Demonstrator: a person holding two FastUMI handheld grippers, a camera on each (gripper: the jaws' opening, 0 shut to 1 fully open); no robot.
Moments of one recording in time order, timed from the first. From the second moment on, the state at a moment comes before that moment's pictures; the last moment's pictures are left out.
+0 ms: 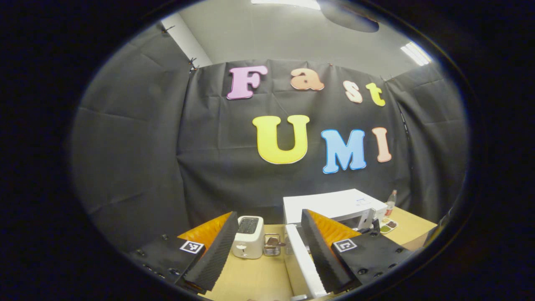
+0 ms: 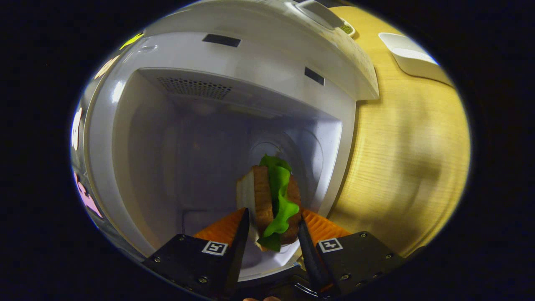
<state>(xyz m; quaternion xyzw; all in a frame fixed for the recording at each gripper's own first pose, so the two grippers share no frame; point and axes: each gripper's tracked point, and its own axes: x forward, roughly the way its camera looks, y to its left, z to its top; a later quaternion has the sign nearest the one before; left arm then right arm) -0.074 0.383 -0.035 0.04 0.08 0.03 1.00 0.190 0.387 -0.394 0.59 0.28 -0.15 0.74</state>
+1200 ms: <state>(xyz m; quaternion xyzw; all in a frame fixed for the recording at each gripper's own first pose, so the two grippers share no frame) -0.045 0.274 -0.047 -0.02 0.06 -0.05 1.00 0.037 0.252 -0.185 0.19 0.20 -0.01 0.96</state>
